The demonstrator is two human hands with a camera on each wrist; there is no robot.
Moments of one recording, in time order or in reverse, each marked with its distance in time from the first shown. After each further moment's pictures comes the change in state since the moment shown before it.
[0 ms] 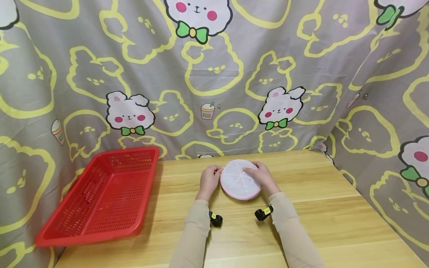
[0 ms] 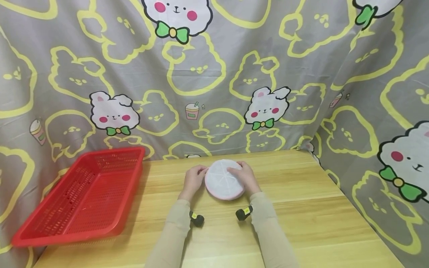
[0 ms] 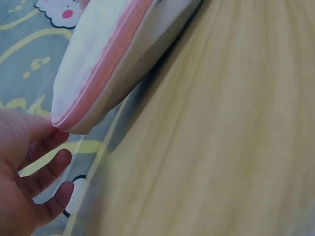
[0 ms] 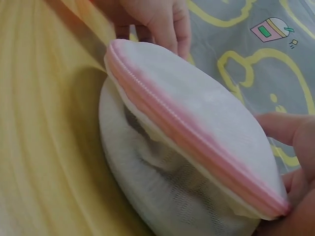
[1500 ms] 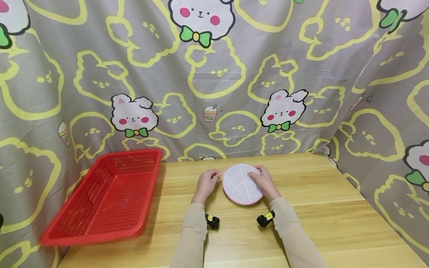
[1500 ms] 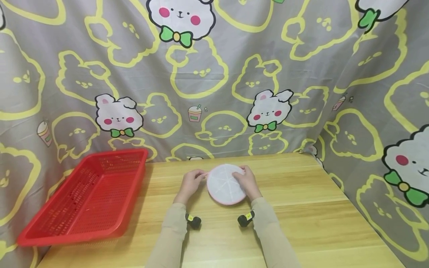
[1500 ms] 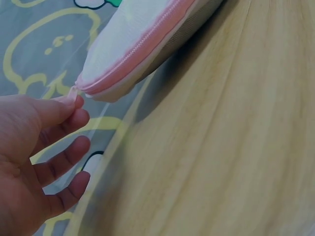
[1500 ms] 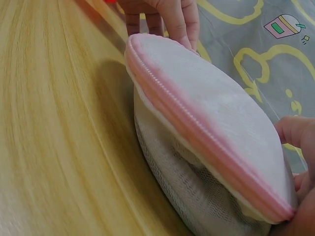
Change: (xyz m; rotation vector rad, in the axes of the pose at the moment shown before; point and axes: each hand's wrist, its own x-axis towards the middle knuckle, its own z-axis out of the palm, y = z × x) left_hand -0.006 -0.013 -0.019 -0.025 -0.114 -0.001; right_hand -0.004 0.011 0.009 0.063 0.067 -0.026
